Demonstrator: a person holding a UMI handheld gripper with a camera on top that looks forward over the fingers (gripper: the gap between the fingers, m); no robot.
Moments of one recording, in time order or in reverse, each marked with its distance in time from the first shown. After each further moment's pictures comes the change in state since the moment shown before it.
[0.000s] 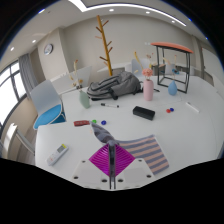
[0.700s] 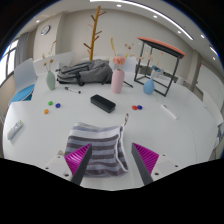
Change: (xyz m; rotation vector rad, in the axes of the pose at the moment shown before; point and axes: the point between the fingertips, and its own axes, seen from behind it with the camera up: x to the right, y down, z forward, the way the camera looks) arm 0.199 0.029 0.038 -0.062 0.253 -0.192
